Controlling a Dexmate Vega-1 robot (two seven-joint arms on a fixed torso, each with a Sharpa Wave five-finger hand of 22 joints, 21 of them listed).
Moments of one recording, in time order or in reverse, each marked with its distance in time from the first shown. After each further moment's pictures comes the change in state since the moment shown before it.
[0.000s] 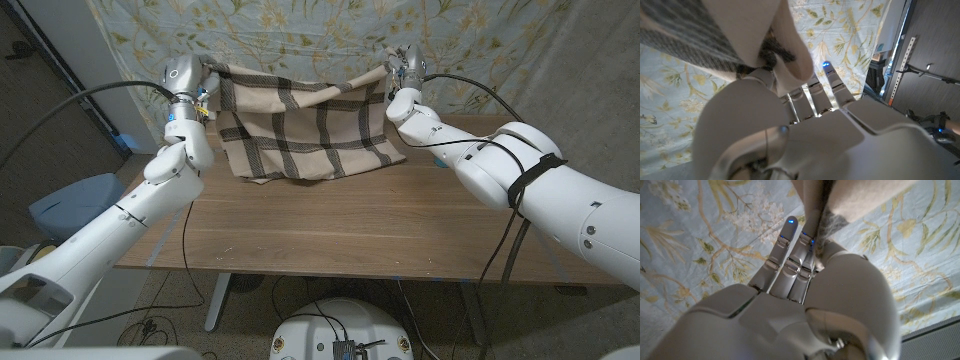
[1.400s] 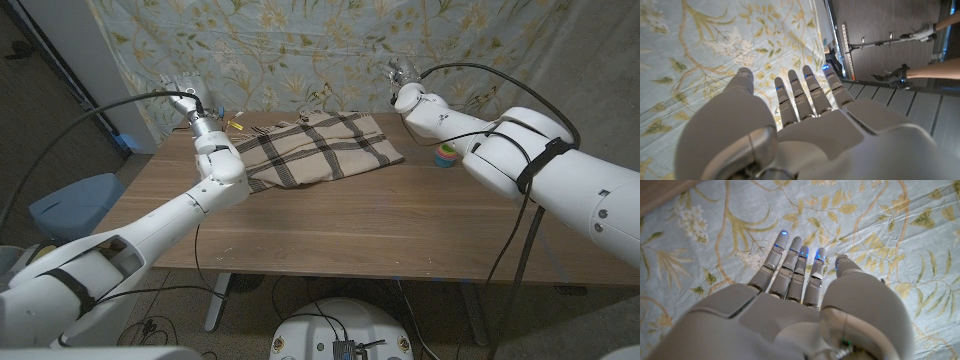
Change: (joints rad) left arm -0.229 -0.150 0.333 0.264 0.250 0.521 -0.062; left_hand -0.298 -0.093 -0.241 0.037 -0.070 -0.360 -0.003 -0.301 -0.253 -0.554 0.119 -0.385 -0.234 -0.245 0.044 -0.031 -0.021 -0.096 0.067 0.024 -0.012; right arm 0.040 -0.082 -0.163 -0.019 0.054 -0.108 0.251; right_hand -0.428 -0.032 -0.194 0.128 0.011 -0.348 -0.021 -0.008 0.003 -0.457 0.098 -0.038 0.012 -0.586 0.174 -0.172 0.020 -0.310 0.103 -0.052 -0.037
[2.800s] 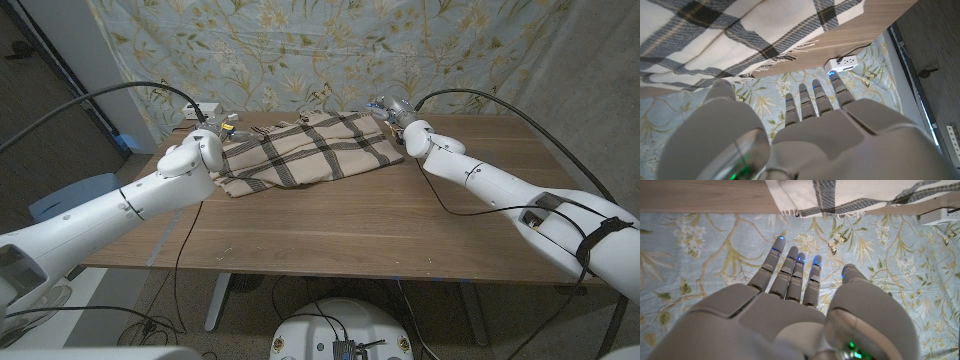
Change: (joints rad) left arm 0.054 0.347 -0.014 -0.431 -0.408 -0.169 -0.540; left_hand -0.128 -0.112 -0.108 0.009 0.034 -0.288 0.049 -0.004 -0.013 -0.270 0.048 -0.007 -0.032 -0.238 0.093 -0.007 -0.009 -0.094 0.037 -0.055 -0.004; right arm -0.351 -0.324 0.072 -0.721 -0.379 -0.205 0.220; right_hand -0.153 0.019 -0.019 0.043 -0.004 -0.099 -0.026 -0.012 0.000 -0.117 -0.011 -0.006 0.000 -0.126 0.015 -0.045 -0.023 -0.078 0.020 -0.087 -0.004
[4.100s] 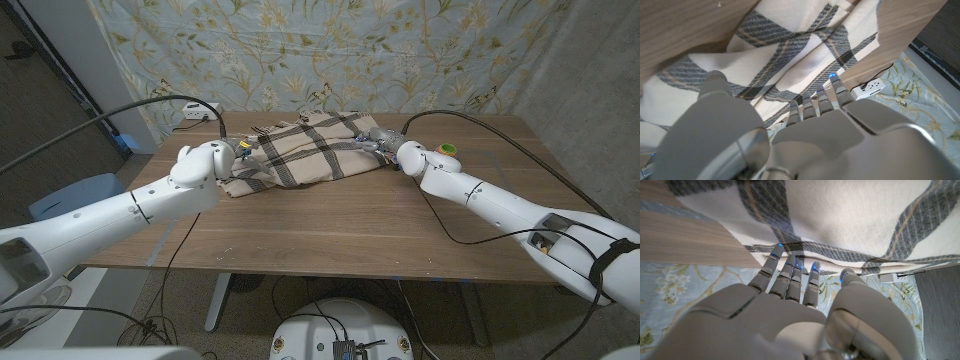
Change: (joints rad) left arm -0.111 0.000 0.190 0.047 0.258 -0.082 -0.437; left_hand 0.098 -0.066 -0.039 -0.064 0.082 -0.173 0.035 0.000 0.000 -0.161 0.035 0.000 -0.009 -0.114 0.049 0.000 0.000 -0.022 -0.001 -0.026 -0.005; right arm -0.078 -0.035 -0.034 -0.128 -0.089 -0.075 0.255; right_hand -0.062 0.014 0.026 0.026 0.004 -0.128 -0.021 -0.011 0.003 -0.143 -0.014 -0.007 0.000 -0.138 -0.003 -0.027 -0.006 -0.105 -0.002 -0.085 0.000
